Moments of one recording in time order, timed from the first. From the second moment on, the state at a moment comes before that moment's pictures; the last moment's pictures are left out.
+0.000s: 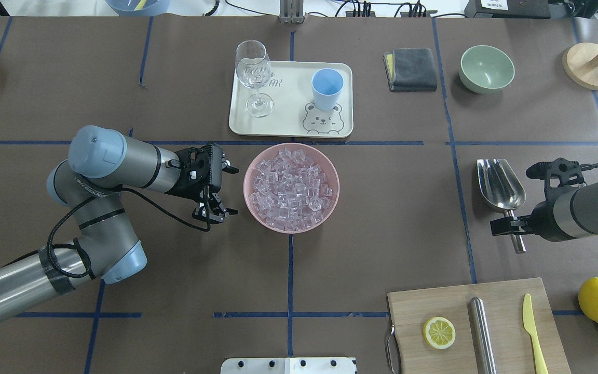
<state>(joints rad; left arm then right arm) -0.60 -2.05 -1.43 -2.61 -2.06 0.15 0.66 -1.75 1.97 -1.10 1.91 1.07</state>
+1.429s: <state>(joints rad) -0.60 -2.05 -1.43 -2.60 -2.06 0.14 0.66 -1.77 2.09 -1.06 1.95 0.96</state>
